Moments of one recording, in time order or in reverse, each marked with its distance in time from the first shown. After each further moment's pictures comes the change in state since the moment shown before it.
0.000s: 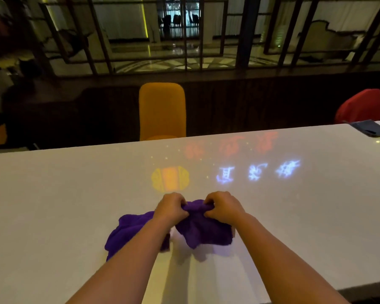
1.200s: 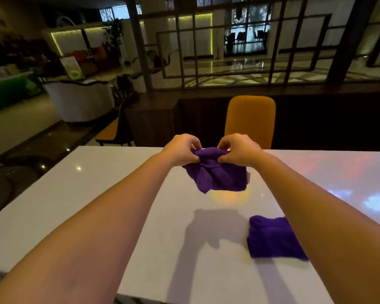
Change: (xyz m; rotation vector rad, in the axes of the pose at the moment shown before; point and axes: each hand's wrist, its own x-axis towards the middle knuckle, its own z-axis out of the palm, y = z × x) left_hand -0.095 -0.234 -0.327 -0.021 0.208 0.108; right_hand 0.058 -0.400 0.022 -0.015 0.152 -0.374
